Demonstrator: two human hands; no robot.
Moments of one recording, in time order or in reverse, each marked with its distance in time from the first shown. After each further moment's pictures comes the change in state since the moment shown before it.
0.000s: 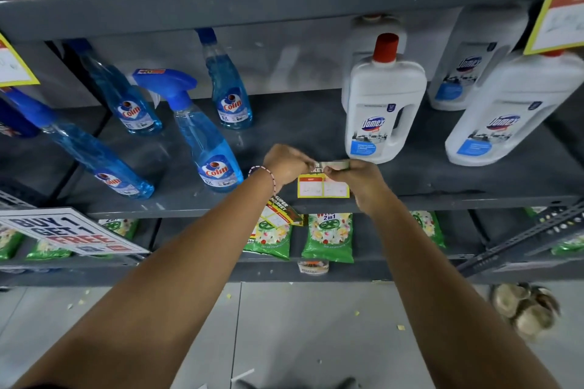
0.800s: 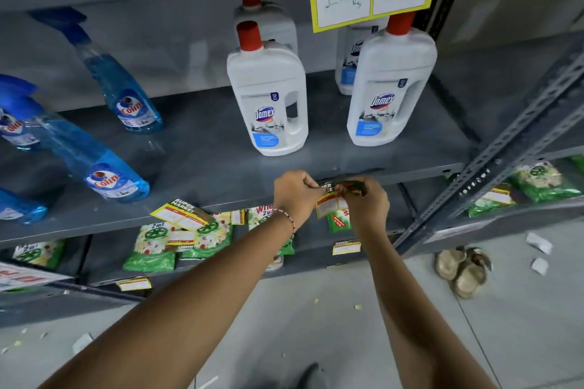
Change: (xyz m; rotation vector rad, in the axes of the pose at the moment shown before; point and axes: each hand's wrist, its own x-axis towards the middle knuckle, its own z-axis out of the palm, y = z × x) left_hand -0.055 0.047 0.194 0.021 0.073 0.171; right_hand -0.049 0.068 -0.165 -0.248 0.541 -0.127
